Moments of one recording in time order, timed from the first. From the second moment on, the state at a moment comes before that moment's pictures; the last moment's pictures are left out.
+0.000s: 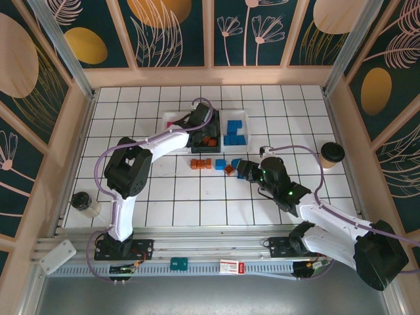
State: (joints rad) left arm -0.63 2.07 1.54 -0.26 -0.17 -0.58; right arm 0.67 0.97 0.41 0.06 0.09 0.74
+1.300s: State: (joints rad) left arm -0.73 1.13 0.49 0.00 -0.12 -0.76; right arm 0.64 1.43 0.51 0.08 0.10 0.66
